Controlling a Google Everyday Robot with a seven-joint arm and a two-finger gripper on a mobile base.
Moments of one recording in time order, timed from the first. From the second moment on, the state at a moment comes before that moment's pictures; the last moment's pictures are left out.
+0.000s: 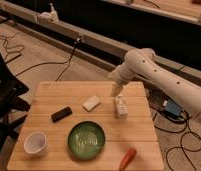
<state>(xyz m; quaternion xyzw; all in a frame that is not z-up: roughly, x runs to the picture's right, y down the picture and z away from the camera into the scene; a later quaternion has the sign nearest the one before) 0.085 -0.015 0.784 -0.20 -0.19 0.04 0.96</state>
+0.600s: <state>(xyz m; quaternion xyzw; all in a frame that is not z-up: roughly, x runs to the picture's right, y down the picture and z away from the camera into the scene) 0.051 0.005 0.794 -0.23 -0.23 -0.01 0.95</state>
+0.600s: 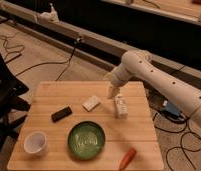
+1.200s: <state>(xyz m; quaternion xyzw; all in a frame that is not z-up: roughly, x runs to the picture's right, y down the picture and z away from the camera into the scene) -0.001 0.044 0.851 -0.25 -0.23 -0.09 0.94</state>
